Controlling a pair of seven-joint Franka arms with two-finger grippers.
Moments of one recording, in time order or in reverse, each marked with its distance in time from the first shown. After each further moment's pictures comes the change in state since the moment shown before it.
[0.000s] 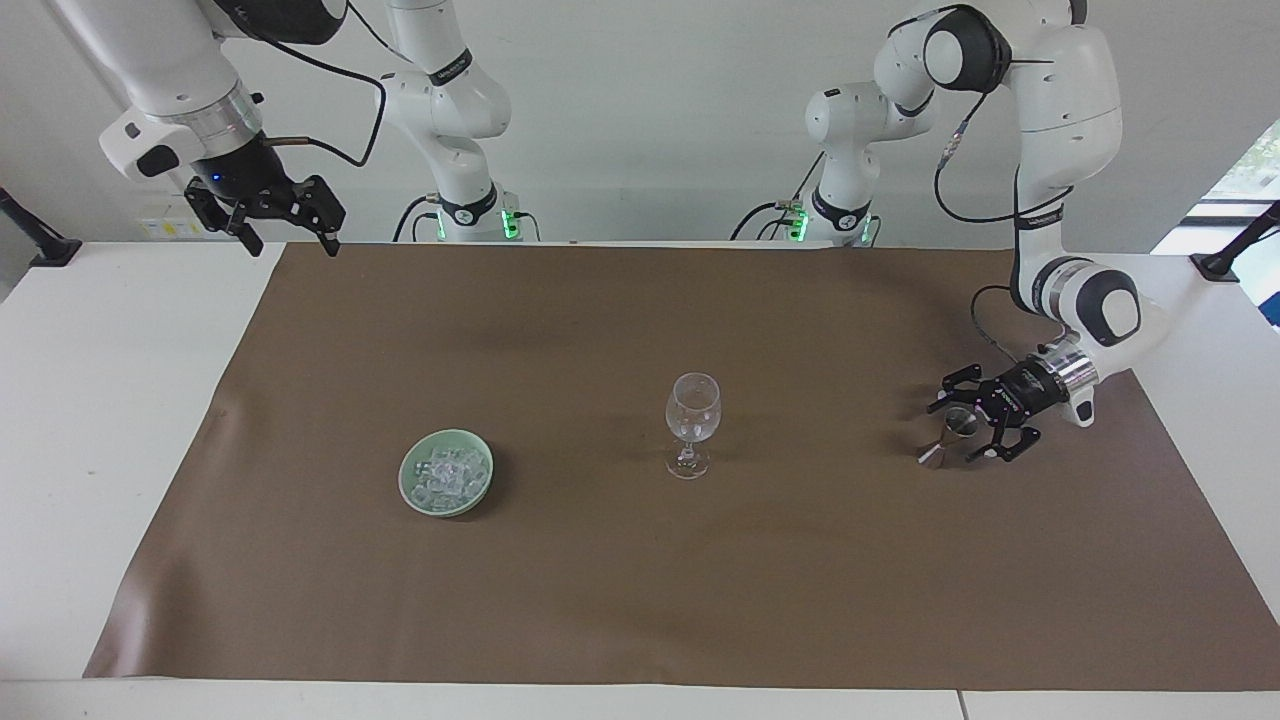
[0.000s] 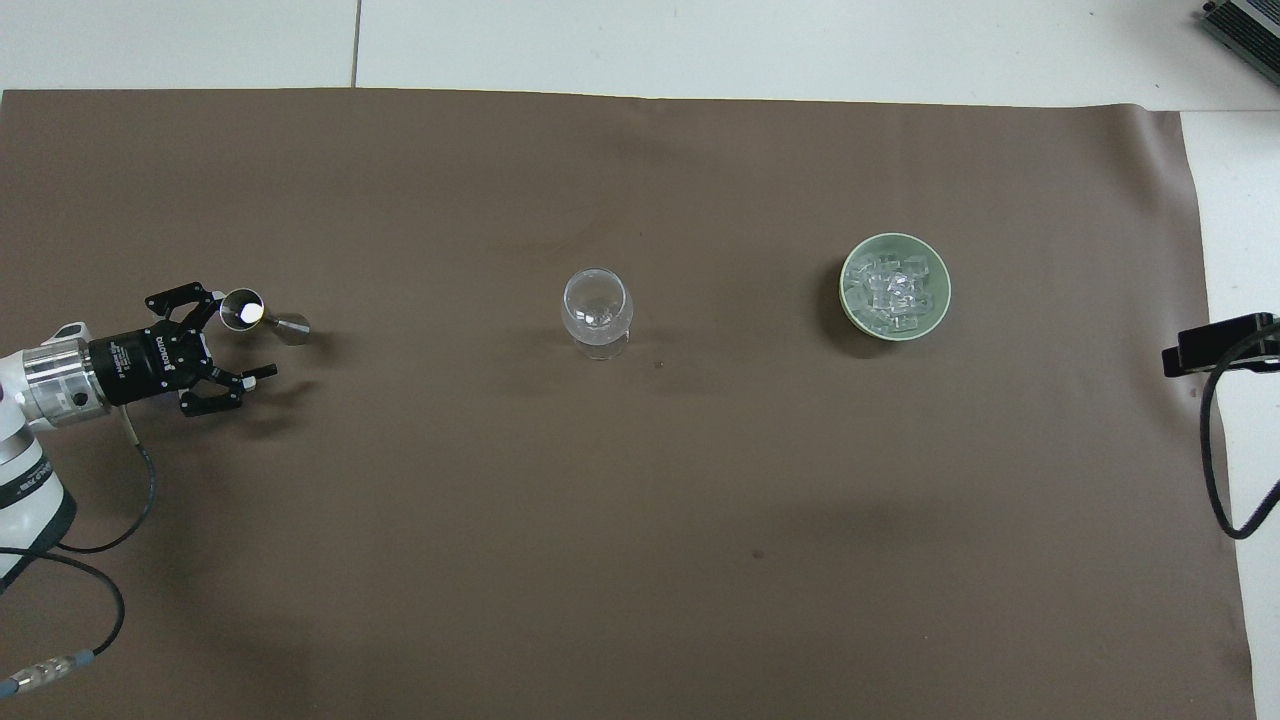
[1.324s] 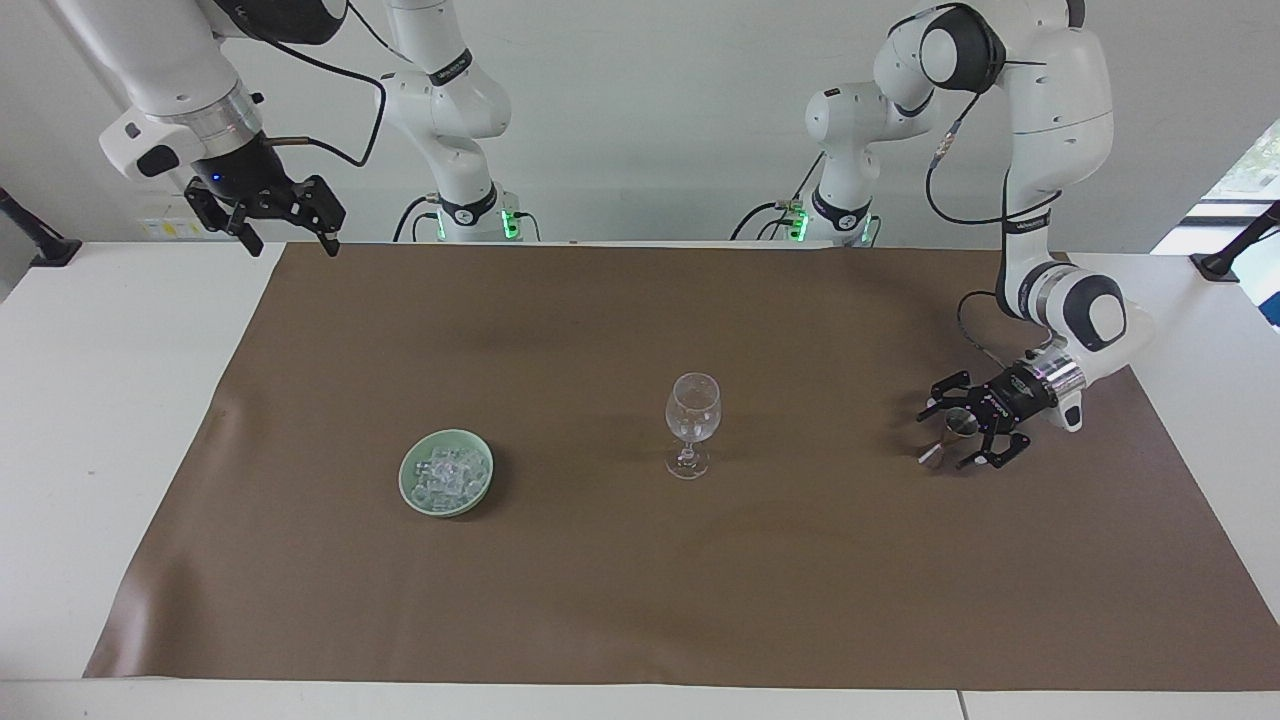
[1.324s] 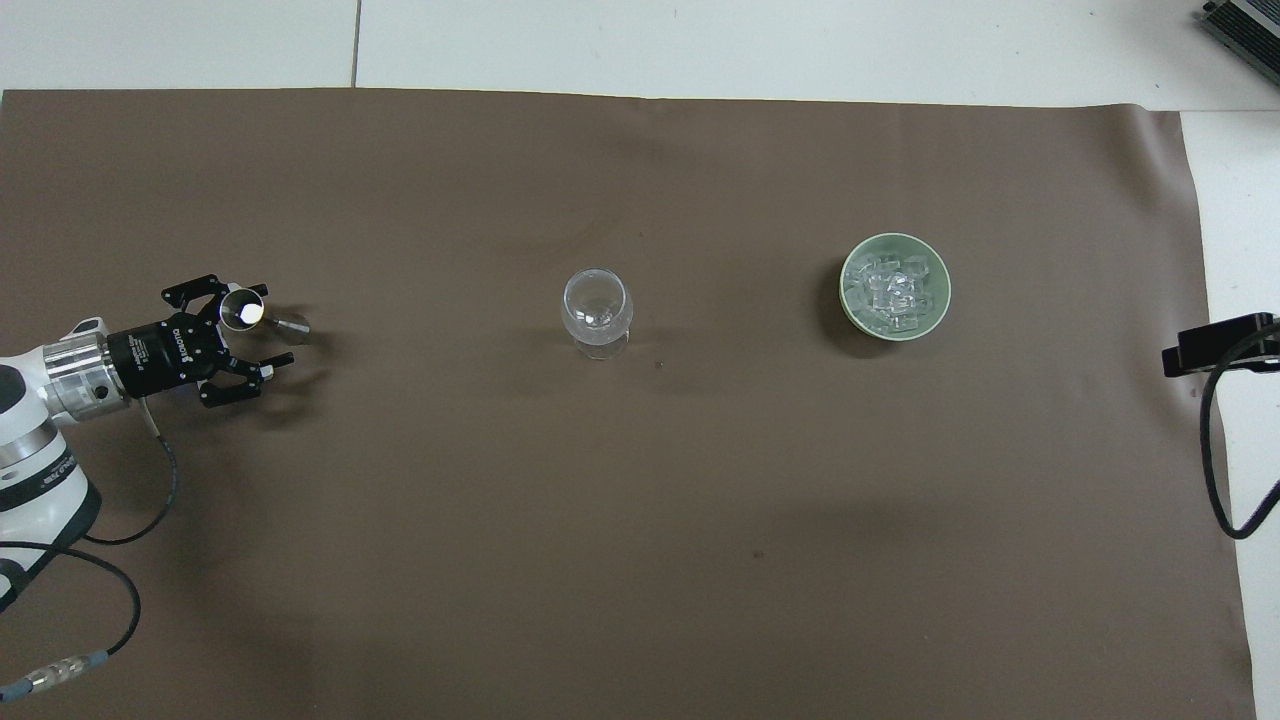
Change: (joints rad) left arm -0.010 0.000 -0.028 -0.006 -0.052 0.038 0.002; right arm 0.000 0.000 0.000 0.000 0.000 0.000 0.000
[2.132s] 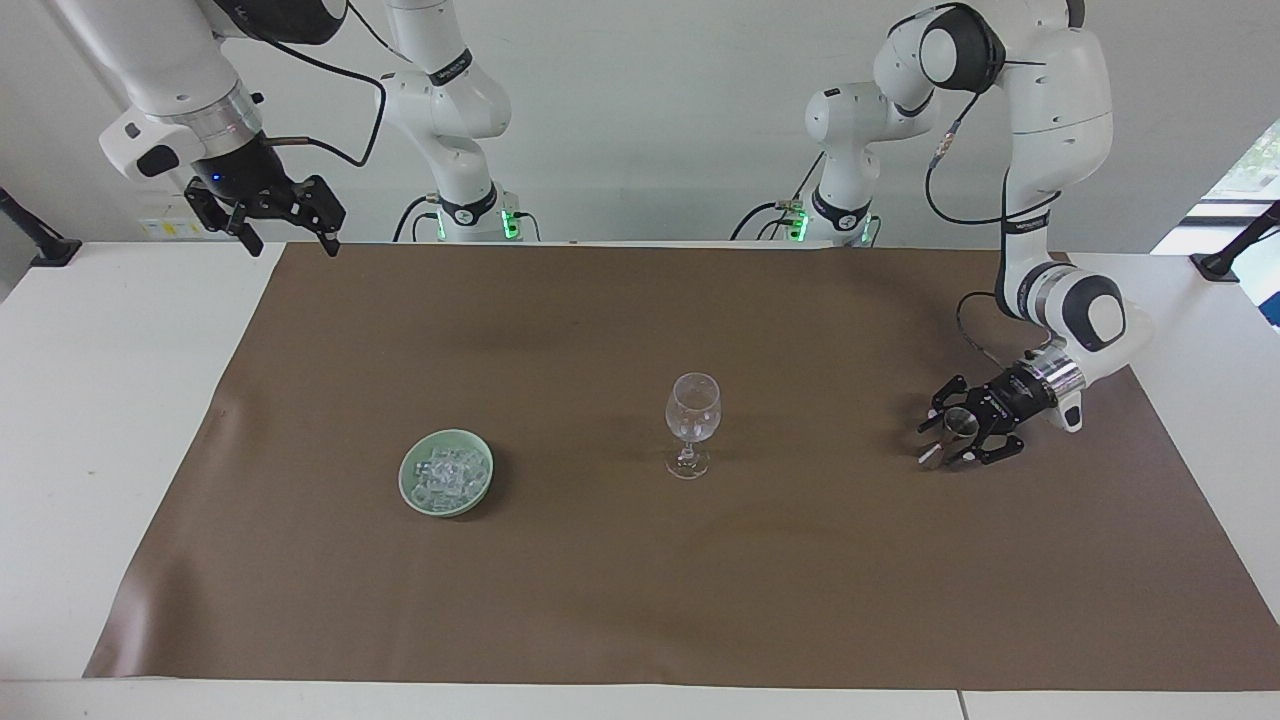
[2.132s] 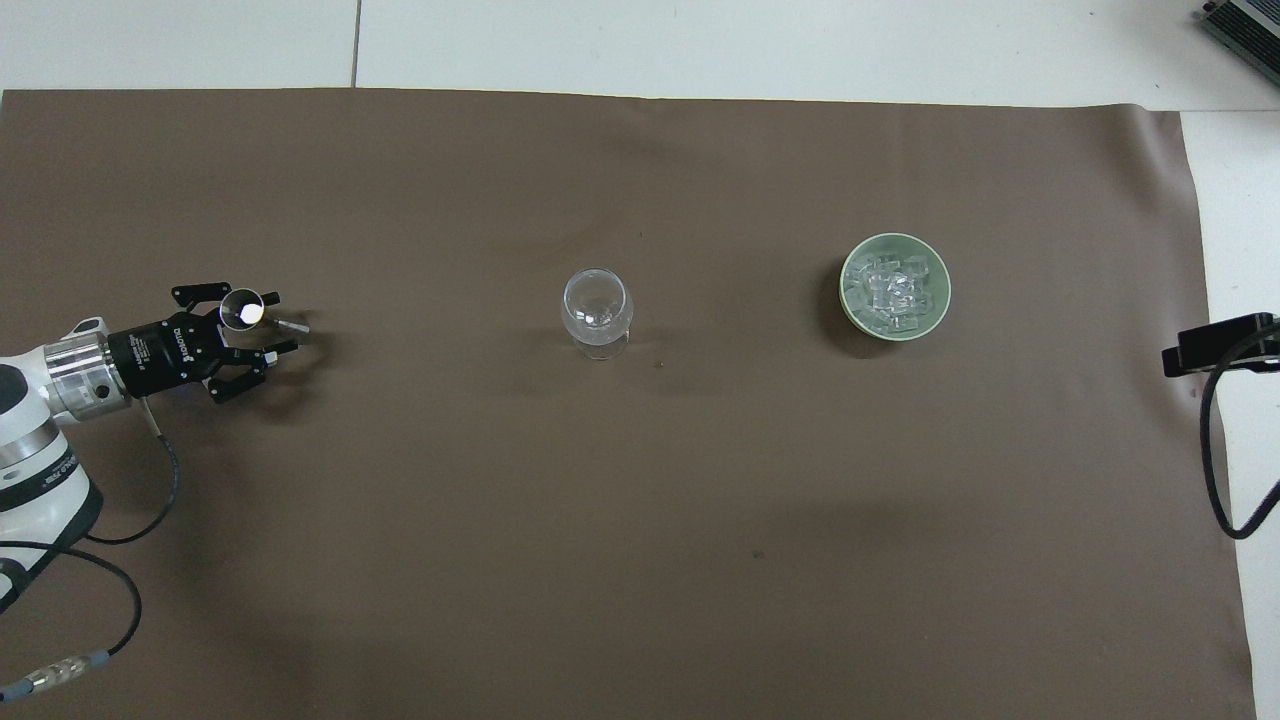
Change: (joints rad) left arm 0.000 0.000 -0.003 0.000 0.000 0.010 0.001; right arm 0.000 0.000 0.000 0.000 0.000 0.000 0.000
